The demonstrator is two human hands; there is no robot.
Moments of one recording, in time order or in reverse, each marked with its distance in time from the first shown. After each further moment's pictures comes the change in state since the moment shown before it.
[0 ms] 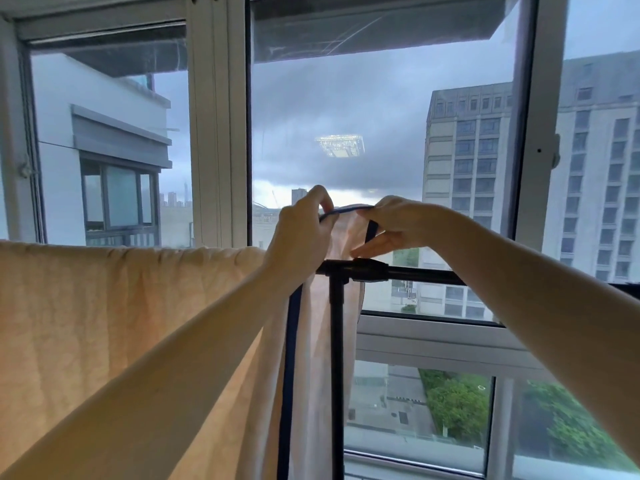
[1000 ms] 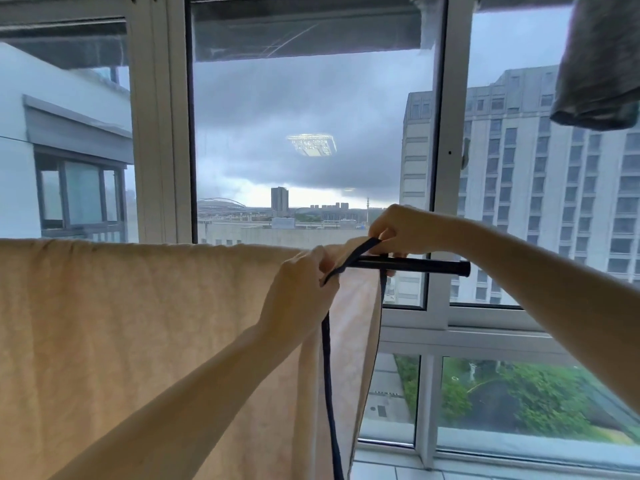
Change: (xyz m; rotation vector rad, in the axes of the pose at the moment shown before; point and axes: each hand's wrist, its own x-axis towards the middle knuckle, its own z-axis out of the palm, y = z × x) left_hand -0.088 0.113 0.099 0.058 -0.120 -0.013; right_hand -0.112 0.072 -0.145 -0.865 -0.043 -0.392
